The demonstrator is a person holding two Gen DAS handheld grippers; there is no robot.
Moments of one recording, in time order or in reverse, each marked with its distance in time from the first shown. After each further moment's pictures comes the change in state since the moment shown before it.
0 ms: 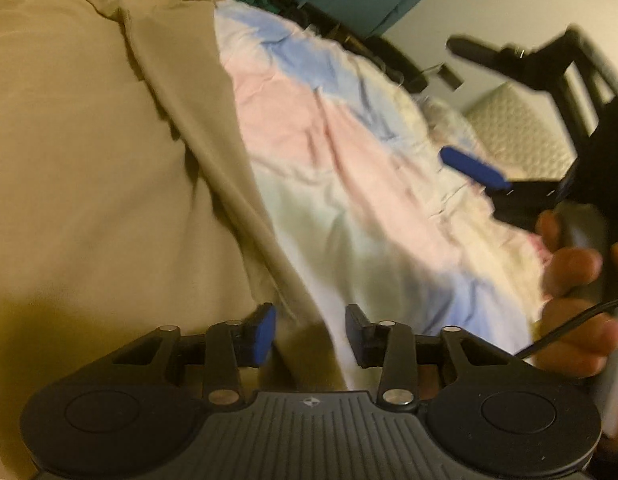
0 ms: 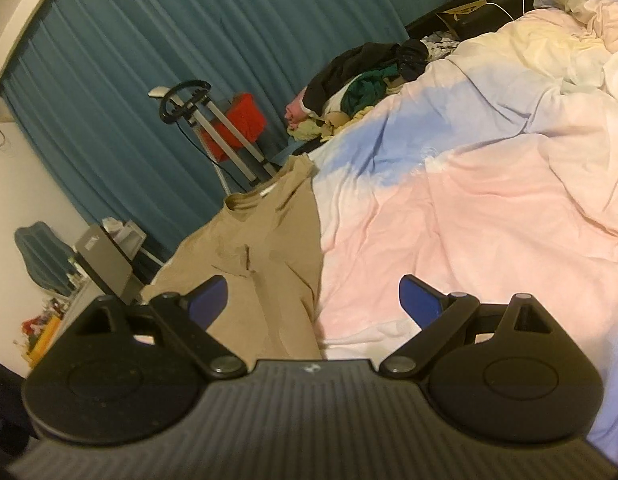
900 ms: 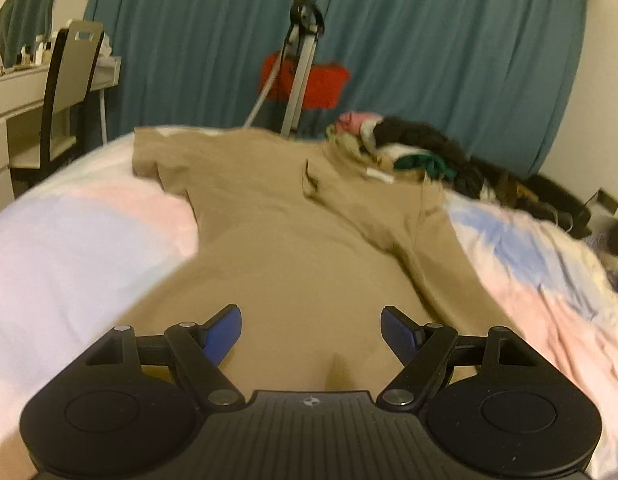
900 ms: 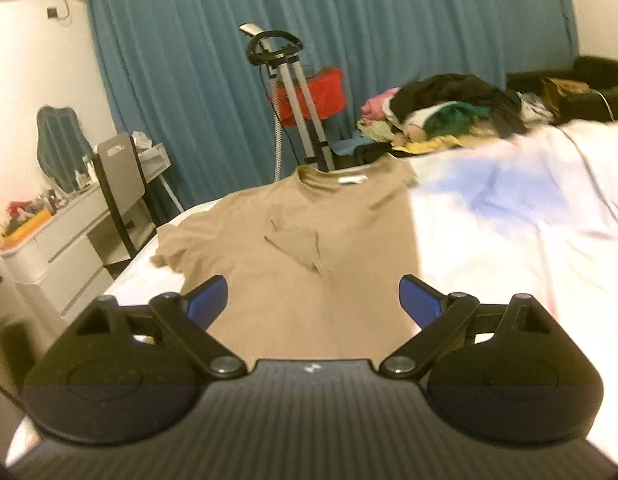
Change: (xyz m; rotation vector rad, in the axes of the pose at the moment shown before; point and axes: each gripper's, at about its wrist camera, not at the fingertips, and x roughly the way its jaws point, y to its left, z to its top) left arm -0.105 0.106 0.090 -0.039 -0.454 0.553; right arm 0.051 0.118 -0.024 -0.384 0.027 0.050
